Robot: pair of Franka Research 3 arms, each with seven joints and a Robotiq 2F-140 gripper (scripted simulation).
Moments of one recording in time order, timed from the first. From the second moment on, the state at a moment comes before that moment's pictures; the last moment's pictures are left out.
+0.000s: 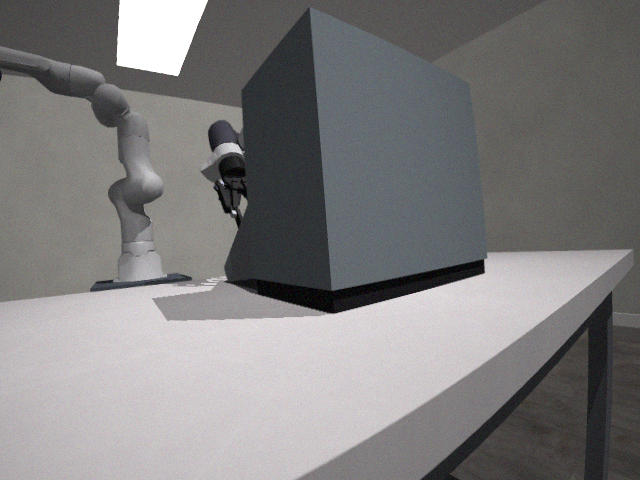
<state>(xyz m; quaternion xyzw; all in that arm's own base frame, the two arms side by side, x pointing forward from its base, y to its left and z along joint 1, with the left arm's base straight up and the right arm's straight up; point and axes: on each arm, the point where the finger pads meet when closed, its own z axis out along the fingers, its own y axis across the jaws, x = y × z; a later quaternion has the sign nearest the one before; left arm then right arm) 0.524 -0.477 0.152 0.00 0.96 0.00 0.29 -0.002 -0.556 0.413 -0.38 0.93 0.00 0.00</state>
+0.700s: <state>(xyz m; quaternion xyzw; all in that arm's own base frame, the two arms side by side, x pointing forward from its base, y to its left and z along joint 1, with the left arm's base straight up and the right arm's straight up) 0.524 -0.478 0.152 0.00 0.96 0.00 0.30 -0.002 -0.556 0.413 -0.38 0.93 0.00 0.00</state>
